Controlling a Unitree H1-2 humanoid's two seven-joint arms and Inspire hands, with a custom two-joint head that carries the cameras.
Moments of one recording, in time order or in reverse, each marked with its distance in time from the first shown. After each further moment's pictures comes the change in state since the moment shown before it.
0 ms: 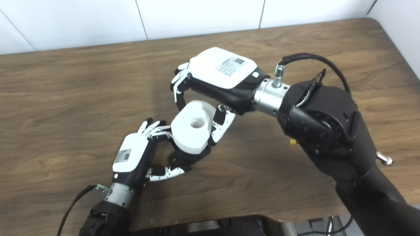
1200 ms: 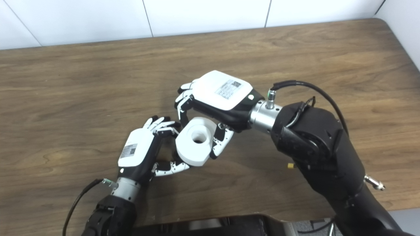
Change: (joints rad) left arm -0.006 -0.004 -0.033 -0.019 0.006 0.061 -0.008; right arm 0.143 0.066 -0.003 0.114 -0.051 -0.215 -0.099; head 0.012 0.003
